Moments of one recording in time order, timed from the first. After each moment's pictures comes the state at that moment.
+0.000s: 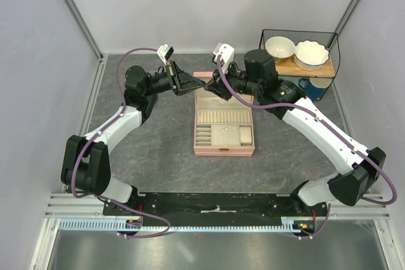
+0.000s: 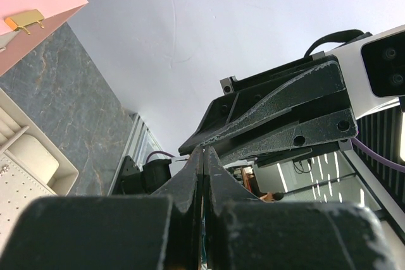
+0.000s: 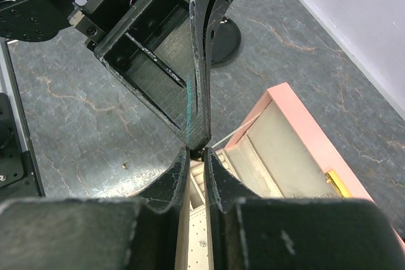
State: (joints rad) left arm -0.31 1.48 0.99 0.77 1.00 -1.41; right arm 0.67 1.42 1.50 -0.38 -0.38 -0.14
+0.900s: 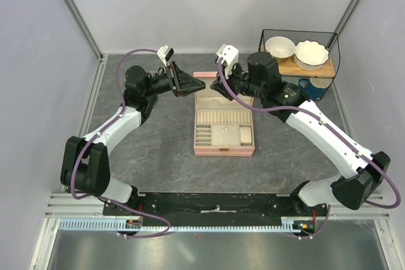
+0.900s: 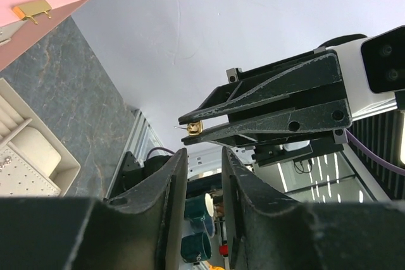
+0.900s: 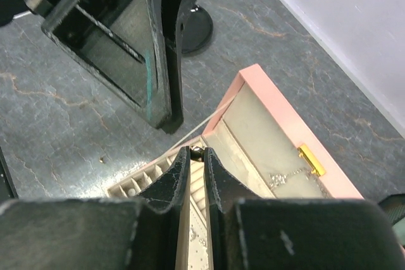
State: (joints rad) left arm -0.31 1.47 0.98 0.75 1.00 -1.40; right arm 0.68 1.39 1.48 -0.39 -0.28 -0.17
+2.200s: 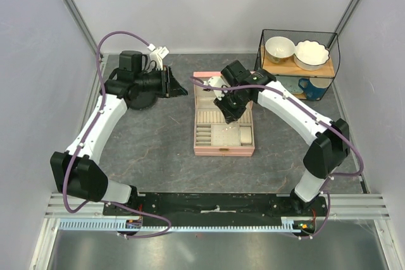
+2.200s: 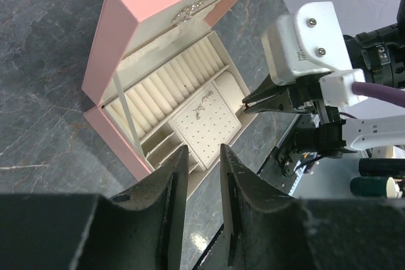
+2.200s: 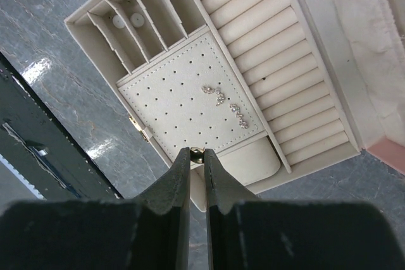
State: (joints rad) left arm -0.22 1.41 1.33 -0.53 0.78 -0.26; right arm 0.65 1.71 1.64 -1.07 -0.25 -0.27
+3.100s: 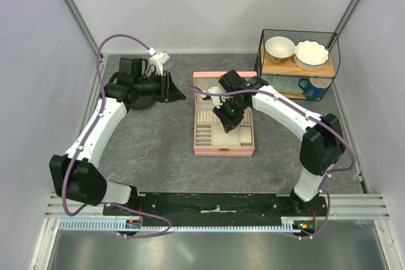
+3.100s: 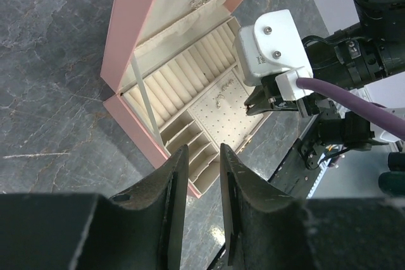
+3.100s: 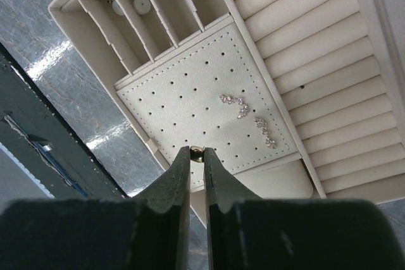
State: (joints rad) left arm -0.22 1.38 1.28 -0.55 0.73 -0.17; right arm 0.65 1.76 1.52 -1.01 -0.31 -0.27
